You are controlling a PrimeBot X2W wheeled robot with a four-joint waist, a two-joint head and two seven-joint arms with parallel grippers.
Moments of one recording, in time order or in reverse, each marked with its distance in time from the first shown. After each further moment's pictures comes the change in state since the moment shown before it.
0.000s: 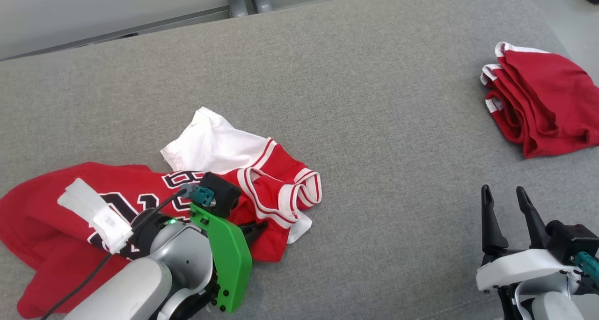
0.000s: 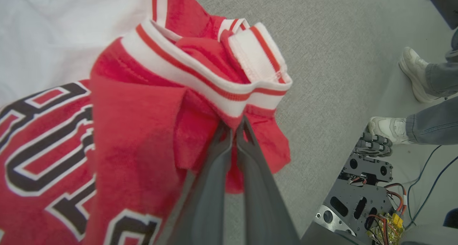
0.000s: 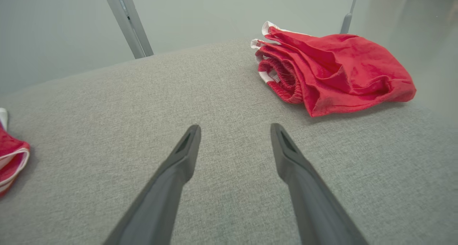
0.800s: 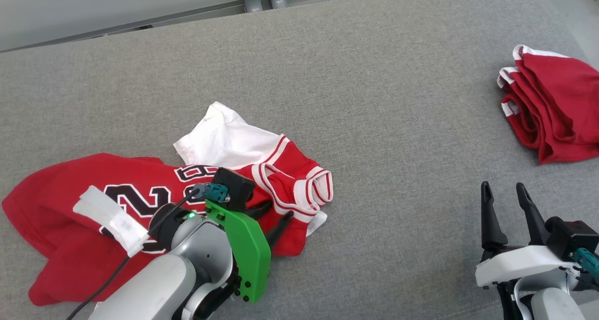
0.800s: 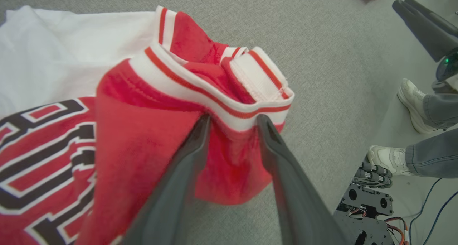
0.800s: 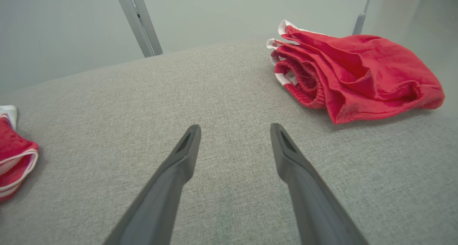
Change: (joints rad) left arm -0.007 -0.091 -0.008 0.059 0.038 0.011 -0.109; right arm -0.014 0.000 -0.003 0.006 -0.003 0.000 0.000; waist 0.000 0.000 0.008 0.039
